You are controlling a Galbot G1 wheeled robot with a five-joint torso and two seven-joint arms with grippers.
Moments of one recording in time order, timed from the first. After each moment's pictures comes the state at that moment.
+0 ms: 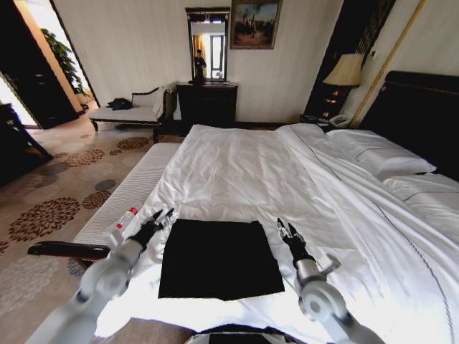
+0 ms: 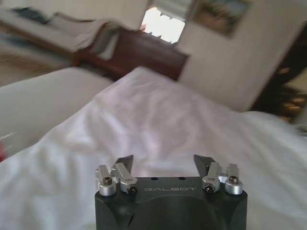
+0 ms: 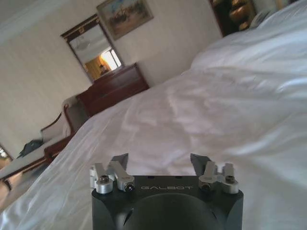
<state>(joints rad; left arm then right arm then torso) 1.28 -0.97 -0.50 -1.95 -1.04 0.28 -0.24 -1.40 1.01 0.28 2.03 0.95 0.09 0.44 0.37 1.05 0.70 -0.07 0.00</state>
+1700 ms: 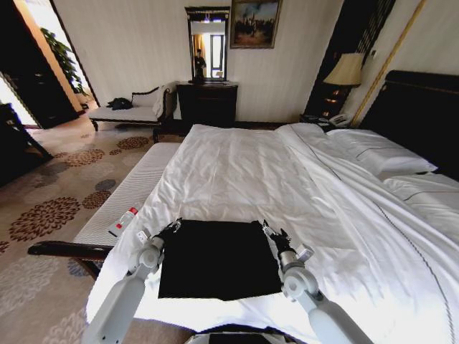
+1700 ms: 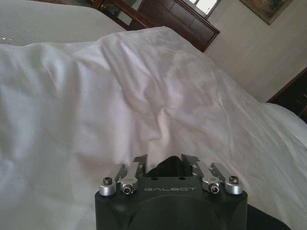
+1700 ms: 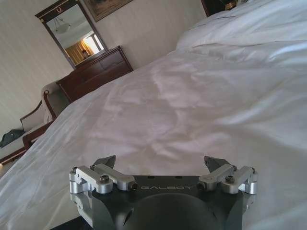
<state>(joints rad) 1.12 -1.16 -0.39 -1.63 -1.06 0.29 -0.18 -1.31 1.08 0.23 1.89 0.95 0.07 0.48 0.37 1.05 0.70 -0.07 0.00</state>
